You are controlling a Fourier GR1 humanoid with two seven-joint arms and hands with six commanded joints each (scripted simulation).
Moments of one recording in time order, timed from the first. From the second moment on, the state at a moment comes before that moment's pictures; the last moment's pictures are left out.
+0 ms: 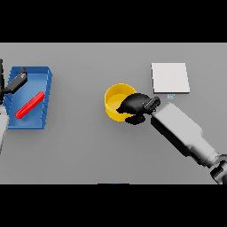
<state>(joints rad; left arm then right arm) -0.41 0.51 -0.03 -1.20 -0.39 0.08 0.46 -0.73 -0.31 0.70 -1.08 0.86 0.55 -0.19</state>
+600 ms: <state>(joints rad) -0.40 0.51 -0.04 -1.21 -0.40 0.07 0.45 -0.72 -0.35 0.69 -1.15 0.82 0.58 -0.16</state>
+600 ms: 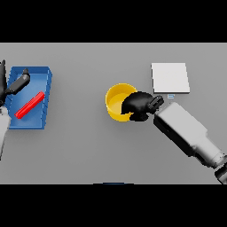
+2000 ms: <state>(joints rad) -0.39 0.54 -0.02 -1.25 -0.39 0.06 0.49 -0.84 -0.54 0.41 -0.87 0.82 0.37 -0.18</state>
